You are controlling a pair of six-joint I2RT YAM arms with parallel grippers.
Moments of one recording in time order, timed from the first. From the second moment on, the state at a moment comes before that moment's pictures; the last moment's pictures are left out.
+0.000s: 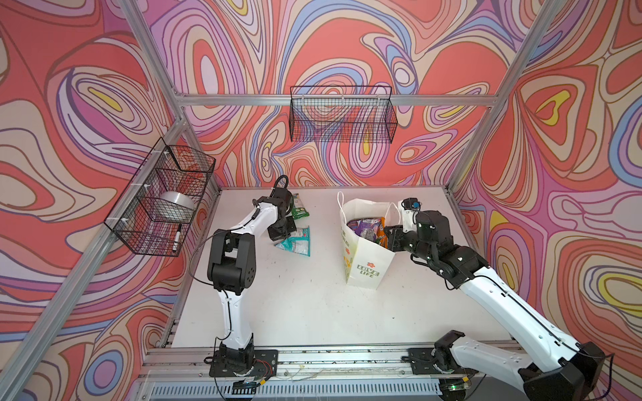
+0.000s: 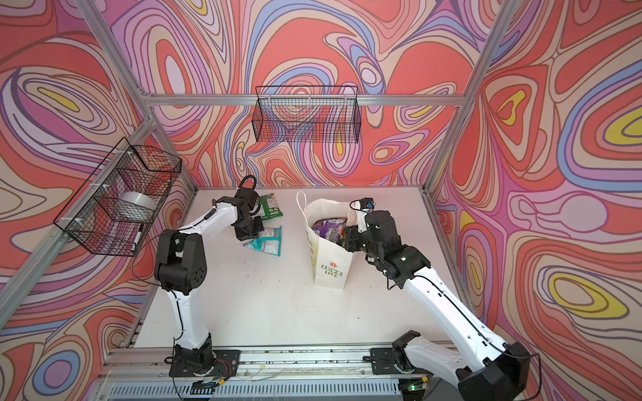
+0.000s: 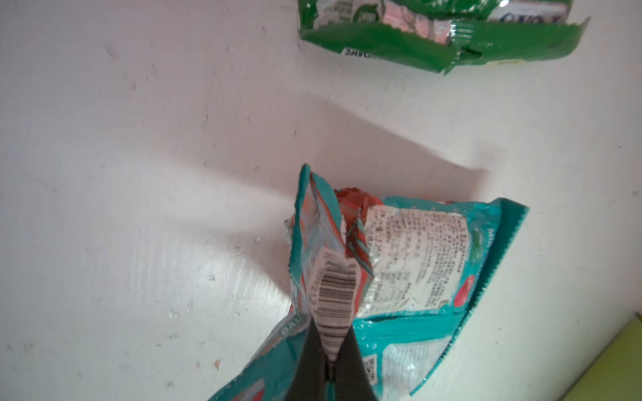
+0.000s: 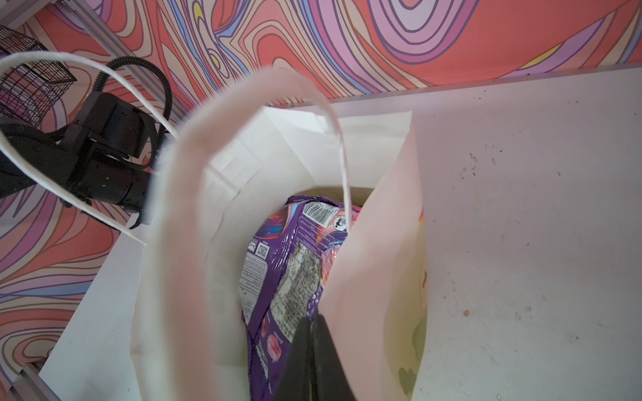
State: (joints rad) left arm -0.21 2.01 1.60 -0.91 0.01 -0.58; right arm 0.47 1.08 1.04 -0.47 -0.02 0.37
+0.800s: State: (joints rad) left arm -0.23 1.51 1.42 -0.94 0.08 -0.66; right arm 0.47 1.08 1.03 -0.47 -0.02 0.37
